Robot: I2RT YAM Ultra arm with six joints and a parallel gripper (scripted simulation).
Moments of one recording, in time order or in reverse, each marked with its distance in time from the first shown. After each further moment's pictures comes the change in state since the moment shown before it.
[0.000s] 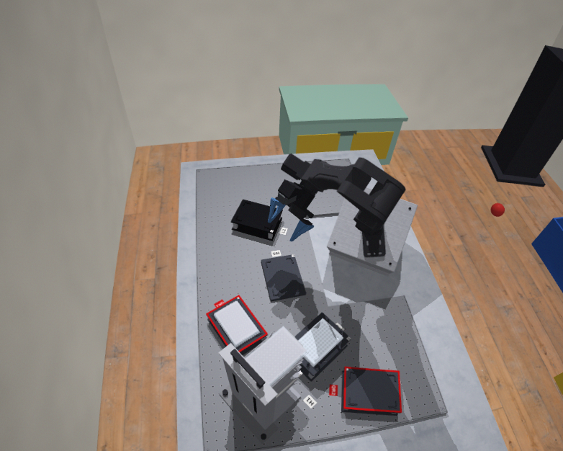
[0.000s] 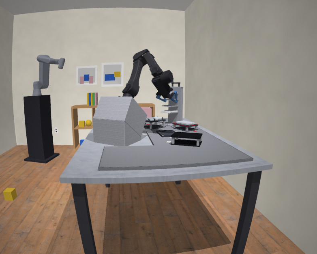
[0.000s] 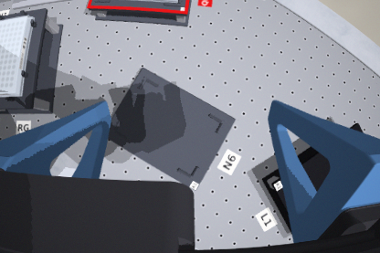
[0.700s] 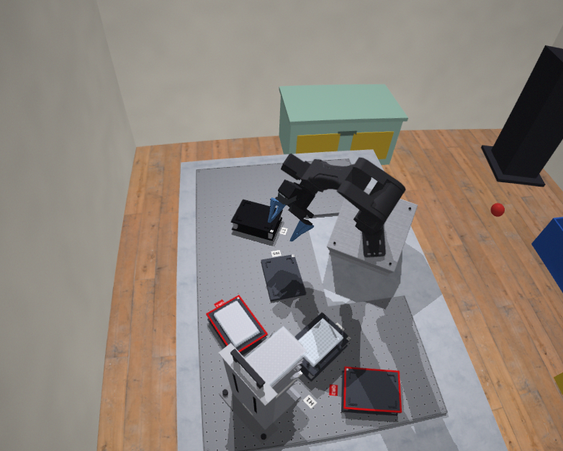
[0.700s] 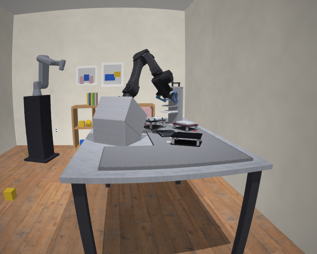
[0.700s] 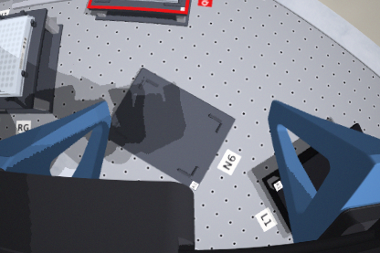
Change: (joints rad) arm 0.000 0.000 0.000 0.000 0.000 -0.001
